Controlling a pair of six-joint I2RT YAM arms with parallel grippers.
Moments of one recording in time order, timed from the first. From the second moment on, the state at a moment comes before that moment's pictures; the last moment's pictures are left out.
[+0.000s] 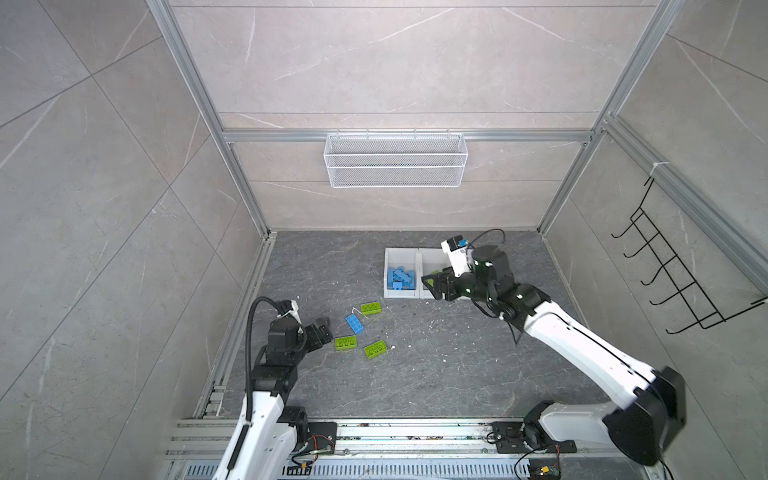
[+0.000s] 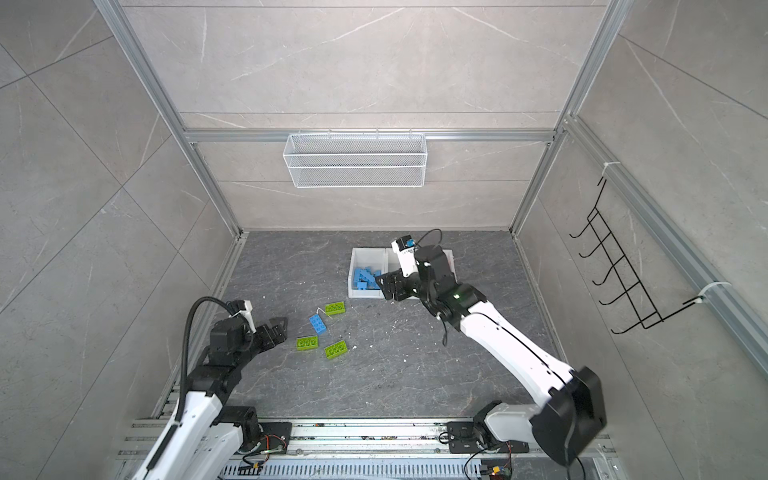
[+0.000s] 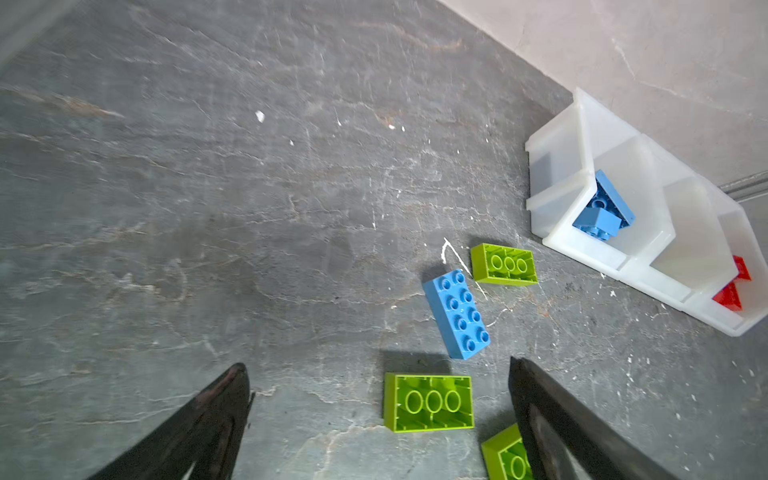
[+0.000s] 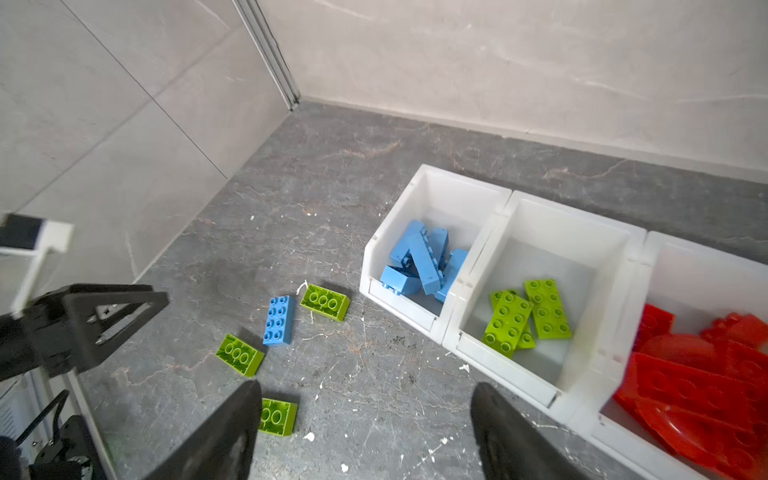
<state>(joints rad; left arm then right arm) -0.13 0.75 0.46 -0.40 0.08 -0.47 0.57 1.22 1.05 -0.30 -0.17 0.19</state>
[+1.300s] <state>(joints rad) -0.55 1.52 0.84 -0.46 -0.21 -0.75 0.57 0.35 0.58 -0.42 -0.15 0.33</state>
